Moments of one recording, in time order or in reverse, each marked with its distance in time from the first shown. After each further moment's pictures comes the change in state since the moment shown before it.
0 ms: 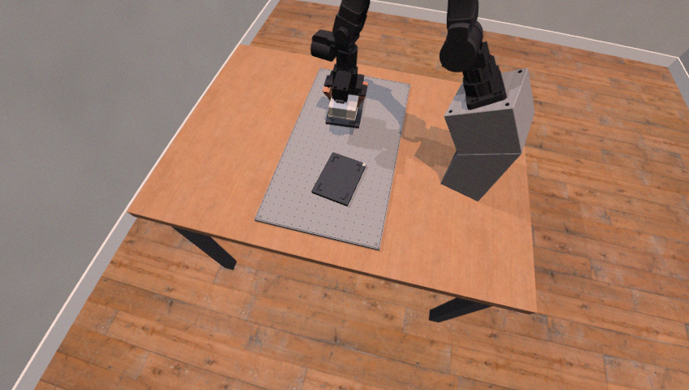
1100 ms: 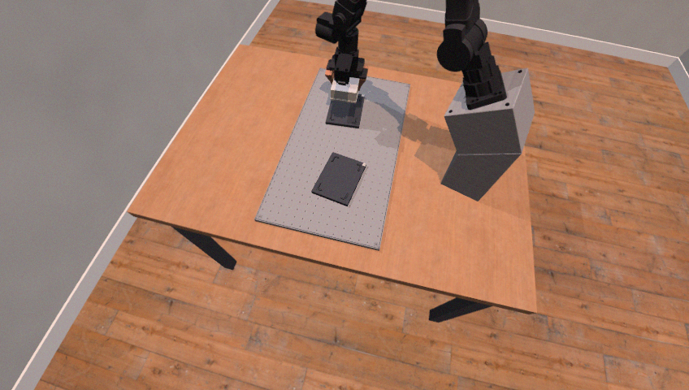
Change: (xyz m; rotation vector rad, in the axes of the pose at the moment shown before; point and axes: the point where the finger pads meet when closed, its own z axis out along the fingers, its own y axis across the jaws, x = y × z) arm 0.076 -0.009 -0.002 0.003 0.008 -0.009
